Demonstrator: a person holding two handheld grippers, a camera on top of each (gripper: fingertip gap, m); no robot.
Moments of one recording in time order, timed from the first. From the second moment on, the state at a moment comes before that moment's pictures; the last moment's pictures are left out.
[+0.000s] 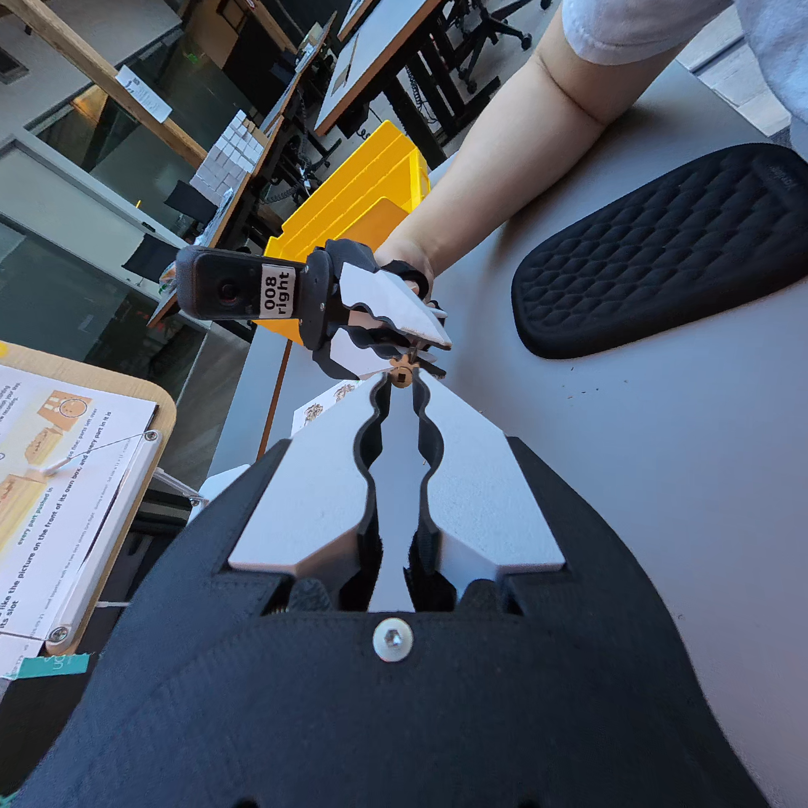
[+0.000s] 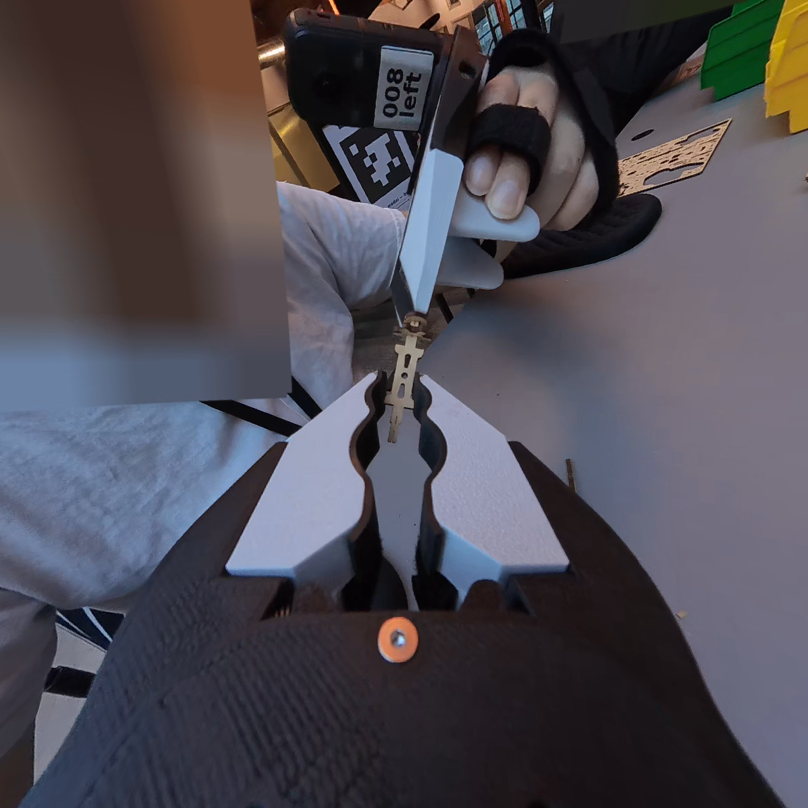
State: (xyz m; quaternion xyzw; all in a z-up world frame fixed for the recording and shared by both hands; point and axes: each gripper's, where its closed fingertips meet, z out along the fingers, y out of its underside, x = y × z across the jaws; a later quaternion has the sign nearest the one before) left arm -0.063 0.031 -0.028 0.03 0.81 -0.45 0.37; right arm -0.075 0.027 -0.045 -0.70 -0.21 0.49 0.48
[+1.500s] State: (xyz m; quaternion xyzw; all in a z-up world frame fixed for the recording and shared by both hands) left arm -0.041 0.066 -0.007 -0.16 0.71 -0.61 0.33; right arm -0.047 0.059 -0.030 -0.62 -0.03 0.54 0.57
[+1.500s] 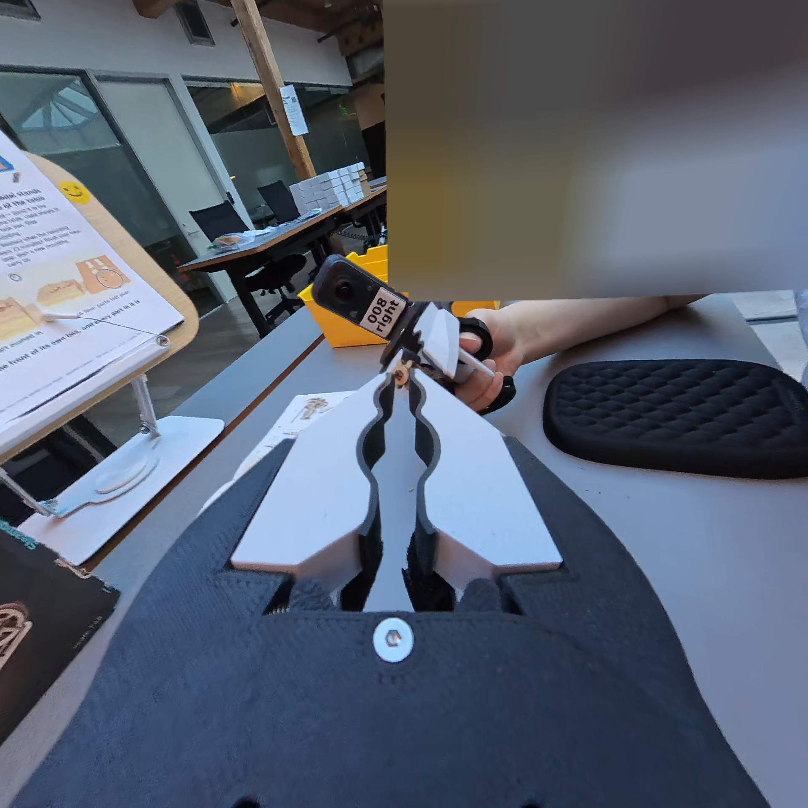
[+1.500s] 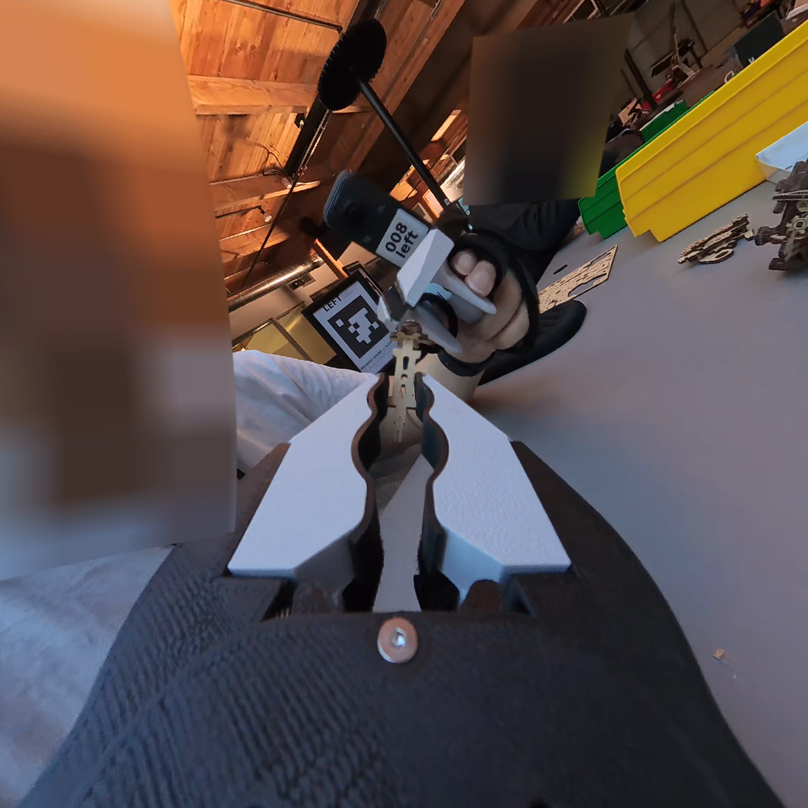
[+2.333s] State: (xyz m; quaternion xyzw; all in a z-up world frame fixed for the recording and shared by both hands) left arm -0.053 0.056 -0.064 -0.10 0.79 -0.55 0.27; right arm -0.068 0.050 -0.077 -0.70 -0.06 0.56 0.44
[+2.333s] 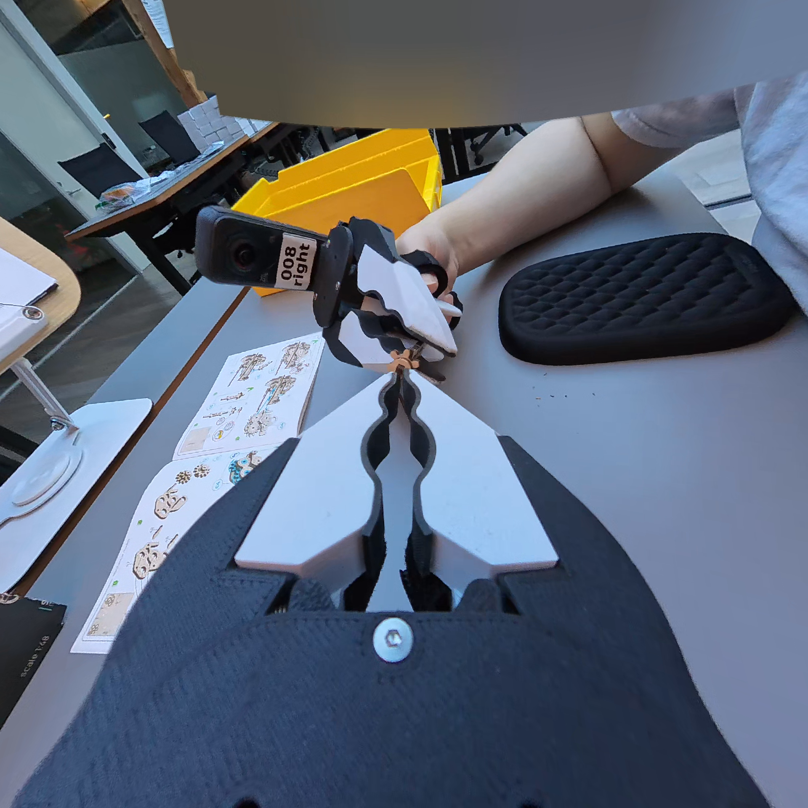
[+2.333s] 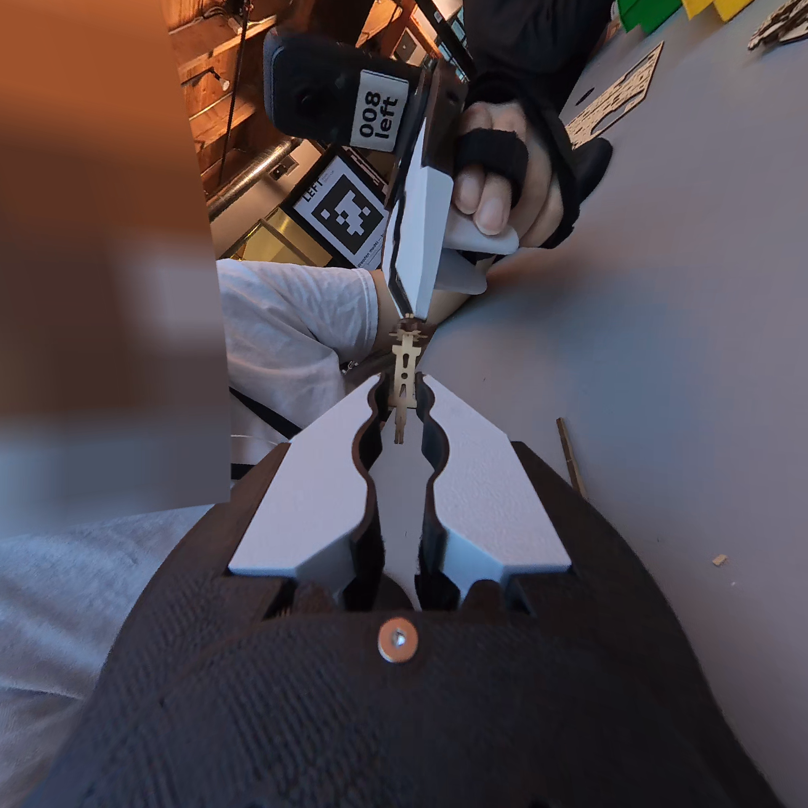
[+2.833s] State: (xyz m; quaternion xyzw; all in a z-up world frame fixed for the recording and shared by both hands) left arm -0.056 0.050 -0.098 -0.08 0.83 -0.50 0.26; right arm -0.056 0.050 -0.094 -0.71 -0.01 0.58 0.39
